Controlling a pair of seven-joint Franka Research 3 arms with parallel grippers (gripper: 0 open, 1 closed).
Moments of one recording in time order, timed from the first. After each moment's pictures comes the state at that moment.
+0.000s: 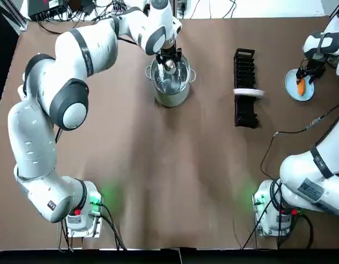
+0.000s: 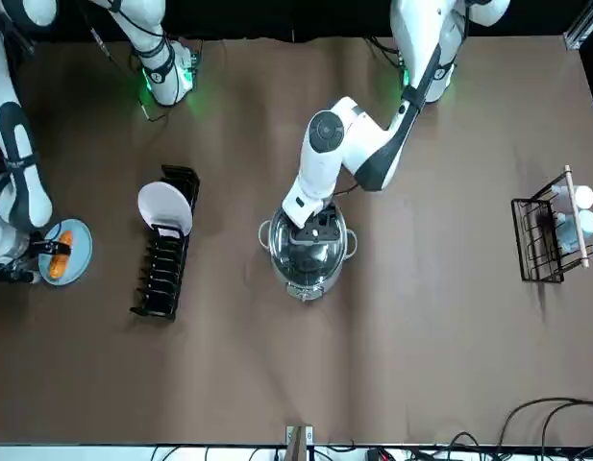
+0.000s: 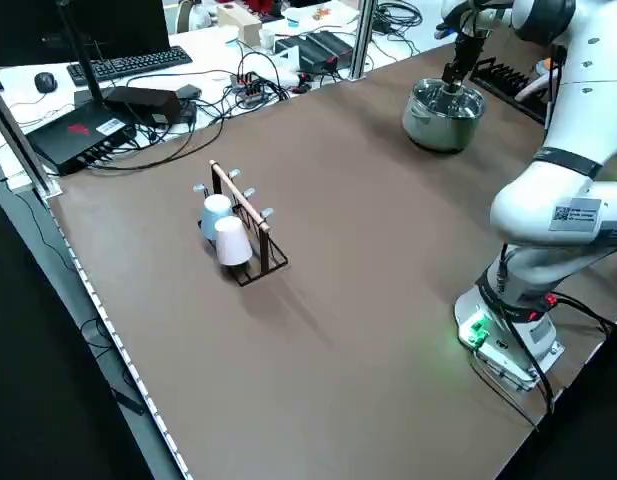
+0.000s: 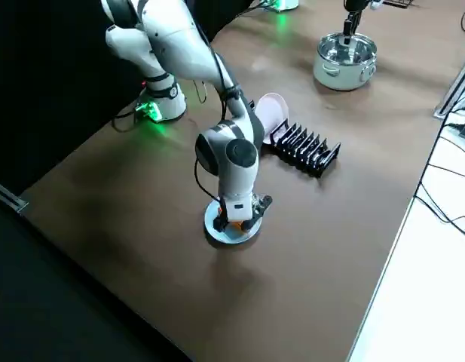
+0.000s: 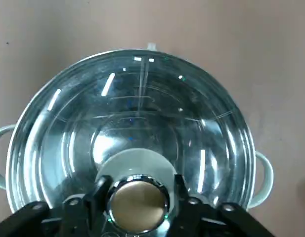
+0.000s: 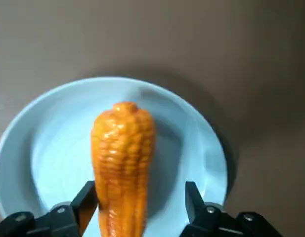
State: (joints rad) left arm -0.65 0.56 -0.12 -1.54 0.06 2.24 -0.81; right arm -0.46 0.64 -0.04 -1.78 -0.16 2.31 -0.32
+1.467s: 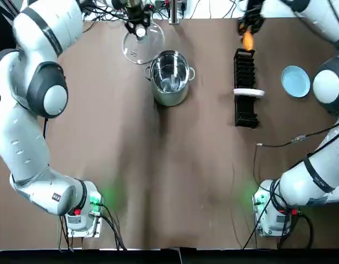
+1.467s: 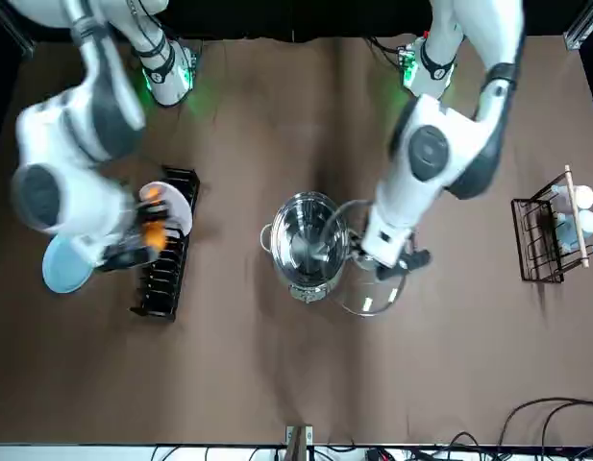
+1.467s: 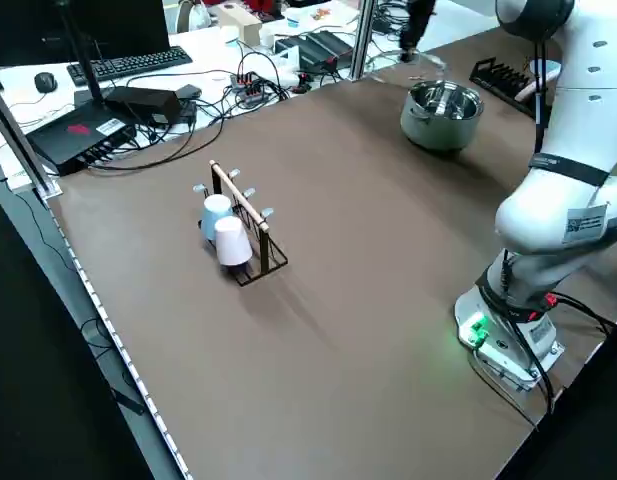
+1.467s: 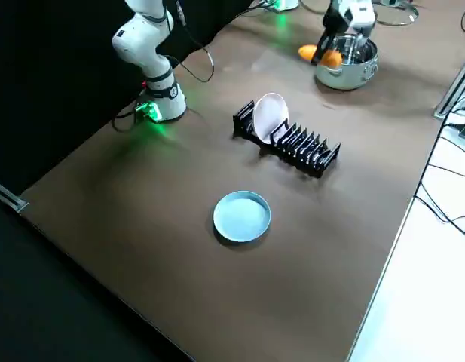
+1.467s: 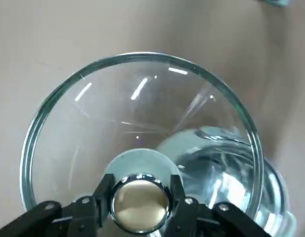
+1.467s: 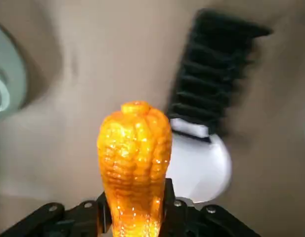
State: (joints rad) left arm -0.36 0.44 -0.13 -1.44 0.01 1.95 -0.74; right arm 0.14 0.37 0.21 -1.44 0.02 1.51 0.20
